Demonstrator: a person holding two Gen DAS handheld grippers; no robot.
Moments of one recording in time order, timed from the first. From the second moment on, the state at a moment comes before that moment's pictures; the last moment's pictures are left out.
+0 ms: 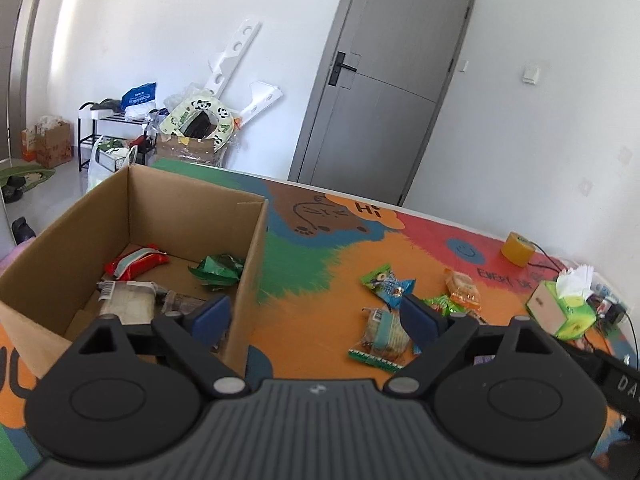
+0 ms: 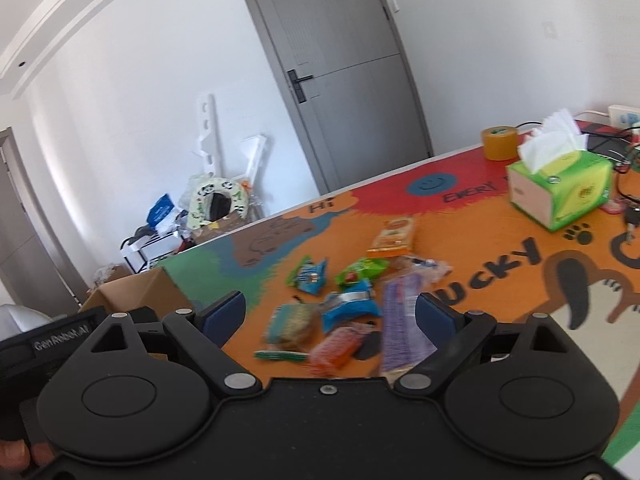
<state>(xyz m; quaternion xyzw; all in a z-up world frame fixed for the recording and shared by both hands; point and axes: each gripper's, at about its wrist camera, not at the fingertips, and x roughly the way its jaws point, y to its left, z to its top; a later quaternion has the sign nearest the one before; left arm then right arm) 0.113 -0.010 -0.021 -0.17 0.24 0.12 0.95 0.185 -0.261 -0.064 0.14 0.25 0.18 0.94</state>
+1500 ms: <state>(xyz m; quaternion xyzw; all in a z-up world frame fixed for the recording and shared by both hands) 0.195 -0.093 -0.090 -0.14 0.32 0.02 0.94 0.247 -0.295 -0.136 0.19 0.33 0.18 0.91</state>
